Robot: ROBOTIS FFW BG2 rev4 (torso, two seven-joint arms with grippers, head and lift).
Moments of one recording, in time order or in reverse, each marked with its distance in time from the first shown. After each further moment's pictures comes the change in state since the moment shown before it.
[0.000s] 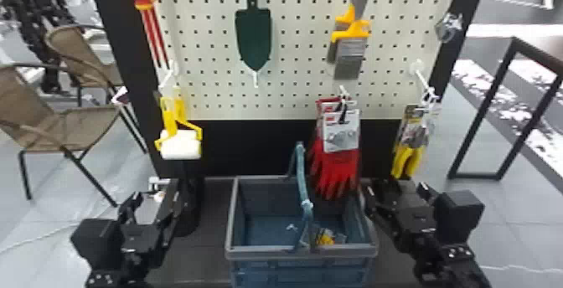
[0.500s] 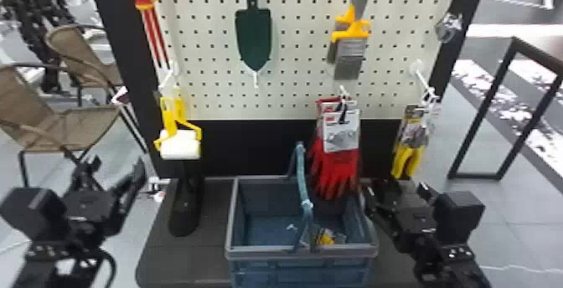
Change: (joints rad) left arm -0.042 -0.023 0.161 -0.161 0.021 0.076 -0.158; right arm 0.002 0.000 0.000 0.000 -0.002 -0.003 0.000
